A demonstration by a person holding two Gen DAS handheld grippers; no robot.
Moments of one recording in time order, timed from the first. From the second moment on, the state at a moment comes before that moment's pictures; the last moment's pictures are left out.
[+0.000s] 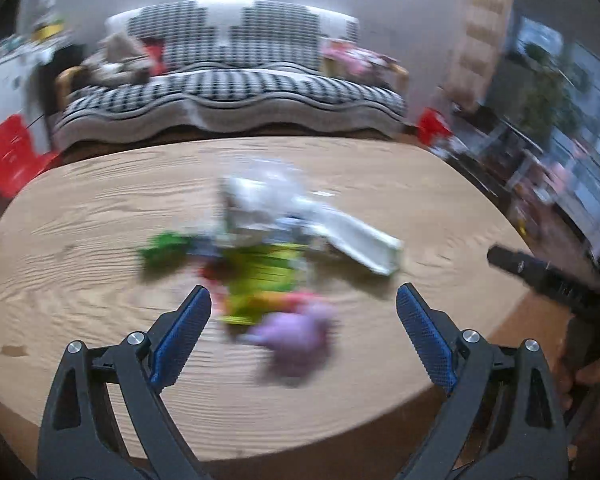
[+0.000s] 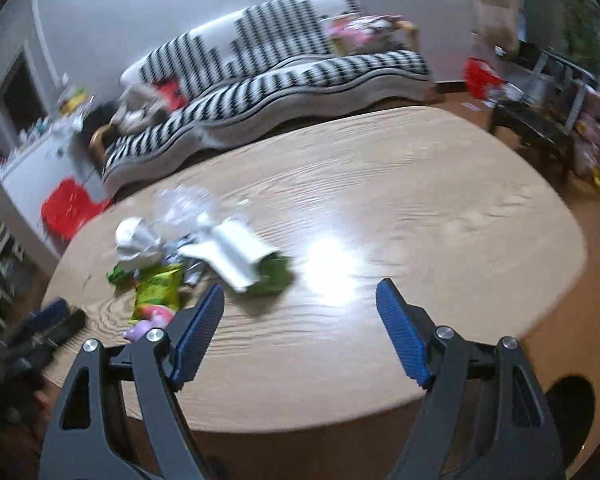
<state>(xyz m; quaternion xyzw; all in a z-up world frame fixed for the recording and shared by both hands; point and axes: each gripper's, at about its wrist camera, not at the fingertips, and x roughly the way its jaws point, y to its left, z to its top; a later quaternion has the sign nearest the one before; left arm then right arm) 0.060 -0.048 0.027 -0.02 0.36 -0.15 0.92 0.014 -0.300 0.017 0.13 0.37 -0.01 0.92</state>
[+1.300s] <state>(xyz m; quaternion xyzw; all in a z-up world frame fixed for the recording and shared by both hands) 0.191 0.039 -0.070 0.07 0.42 -0.12 0.90 0.132 -0.228 -0.067 0.00 0.45 0.05 0.89</state>
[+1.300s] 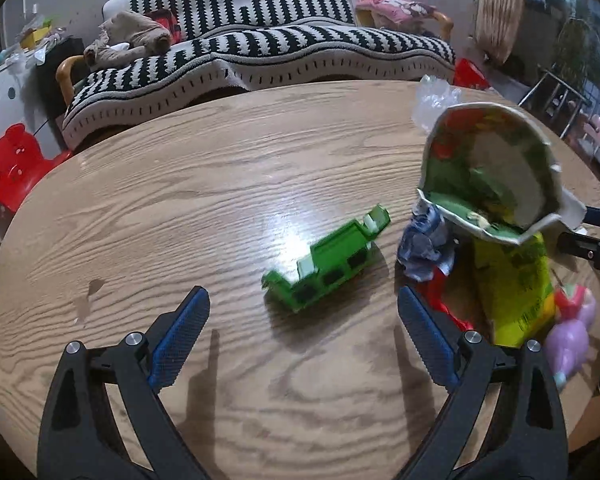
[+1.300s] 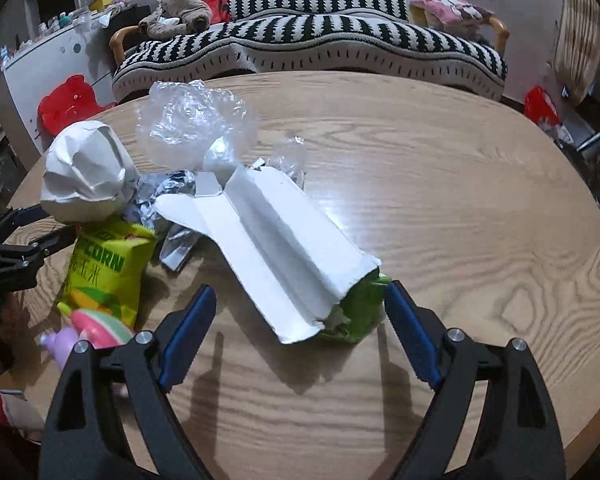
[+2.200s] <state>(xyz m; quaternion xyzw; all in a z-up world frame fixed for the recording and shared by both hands) 0.147 0.057 -0.001 0.01 0.40 -0.07 0.91 0.104 -0.237 -0.025 0.05 0.42 0.06 0.91</state>
